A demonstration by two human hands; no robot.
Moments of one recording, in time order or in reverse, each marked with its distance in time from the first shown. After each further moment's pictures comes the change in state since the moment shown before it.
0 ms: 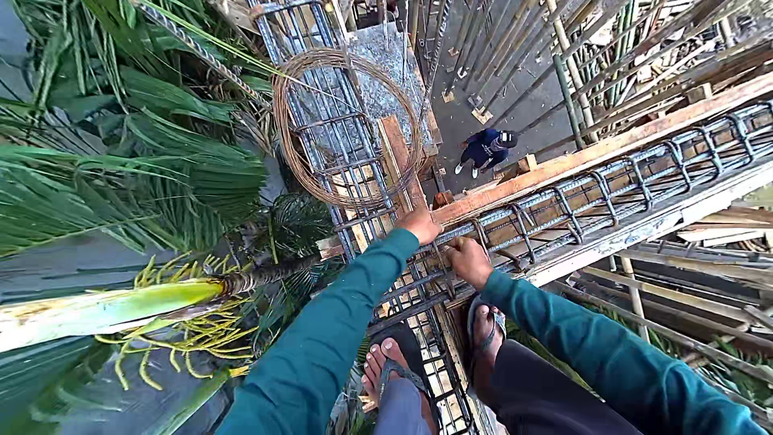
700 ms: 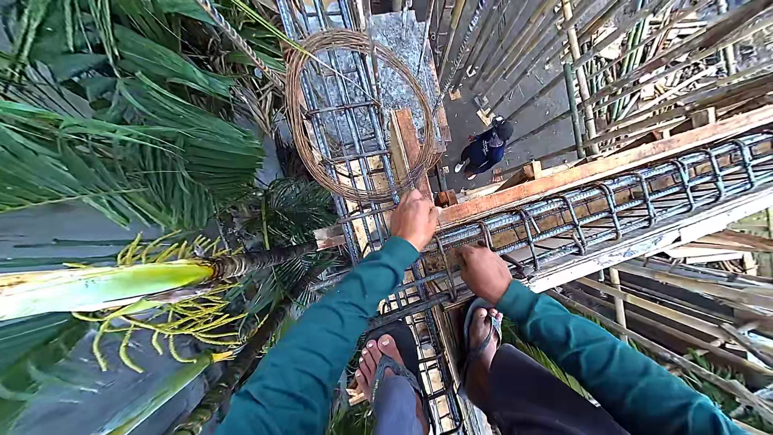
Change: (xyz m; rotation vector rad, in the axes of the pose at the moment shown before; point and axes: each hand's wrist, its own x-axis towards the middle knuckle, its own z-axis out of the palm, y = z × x) left_hand -0.016 -0.019 0.008 -0.203 0.517 0.202; right_hand -0.031 -0.019 -0.018 -0.740 -0.055 -0.092
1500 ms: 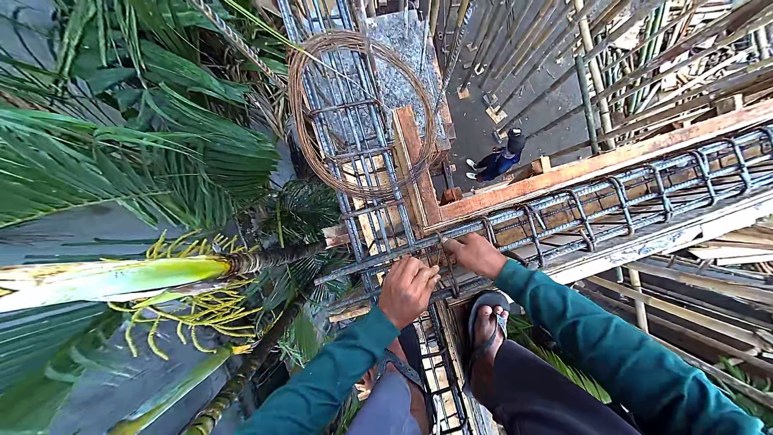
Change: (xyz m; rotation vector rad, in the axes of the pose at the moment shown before) left_hand -0.128 -0.049 0.054 0.069 0.455 0.564; right_hand 0.037 0.012 0.007 0.483 -0.100 -0.036
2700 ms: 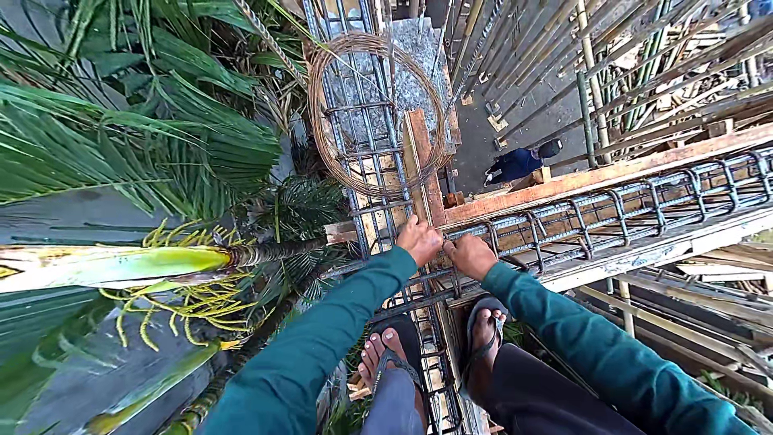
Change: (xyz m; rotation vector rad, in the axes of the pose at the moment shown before) left_hand 0.094 -0.031 0.020 0.458 -0.826 -0.003; right_hand -0.005 -0.032 0.010 -0.337 0.064 0.124
